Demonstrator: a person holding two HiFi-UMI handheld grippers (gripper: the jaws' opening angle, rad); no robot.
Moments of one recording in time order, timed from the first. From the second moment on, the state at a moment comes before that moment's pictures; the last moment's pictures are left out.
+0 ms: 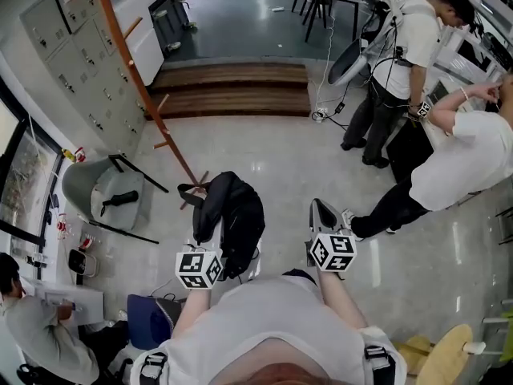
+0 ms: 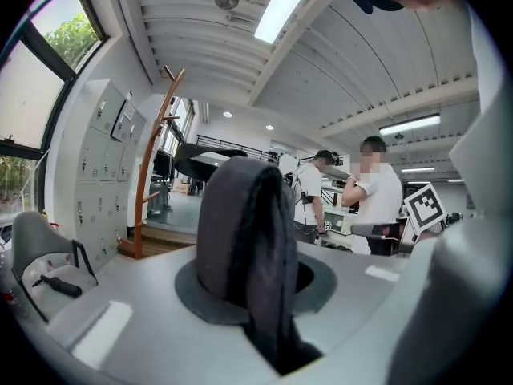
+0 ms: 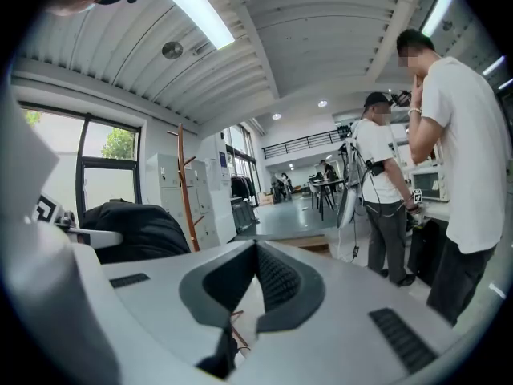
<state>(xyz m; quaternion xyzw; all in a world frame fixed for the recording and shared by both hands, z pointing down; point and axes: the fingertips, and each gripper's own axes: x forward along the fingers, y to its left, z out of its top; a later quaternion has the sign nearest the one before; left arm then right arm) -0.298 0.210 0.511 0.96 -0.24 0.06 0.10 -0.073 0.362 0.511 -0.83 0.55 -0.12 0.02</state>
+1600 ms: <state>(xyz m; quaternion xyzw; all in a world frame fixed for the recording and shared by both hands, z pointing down) -0.090 -0.028 0.501 0.89 -0.43 0.05 0.11 0.179 0.059 0.533 -0.71 0.69 -0.14 0.00</state>
